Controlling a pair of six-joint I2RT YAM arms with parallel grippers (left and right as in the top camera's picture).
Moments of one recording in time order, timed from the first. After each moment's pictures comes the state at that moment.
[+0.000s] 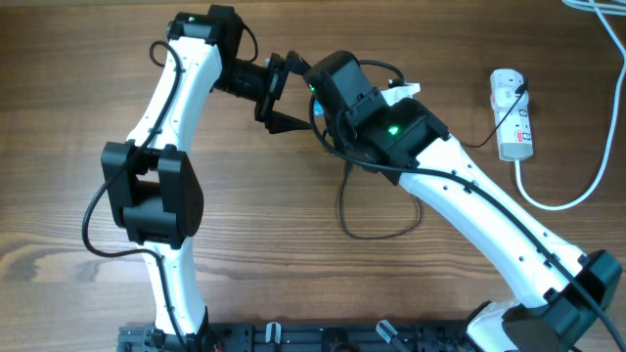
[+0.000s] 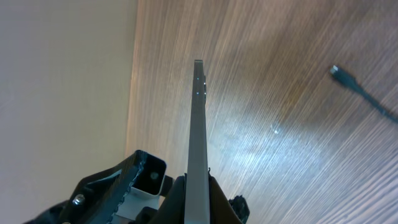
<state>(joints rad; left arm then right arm) -0.17 2.17 1.97 -1.44 1.22 -0.72 0.72 1.66 1.62 -0.88 0.33 1.89</state>
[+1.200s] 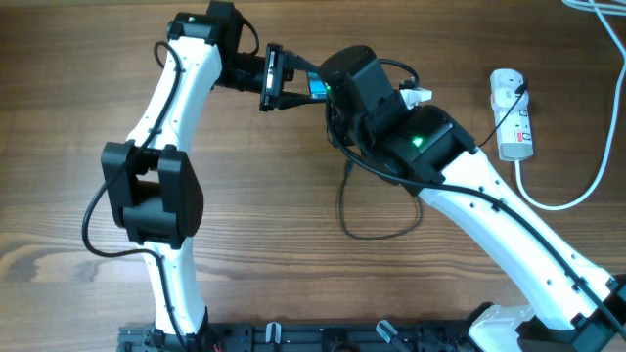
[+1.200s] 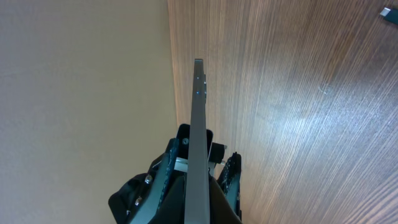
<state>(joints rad) -0.17 2.17 1.97 -1.38 1.47 -0.90 0.72 1.58 1.62 -0.81 0.31 2.06</state>
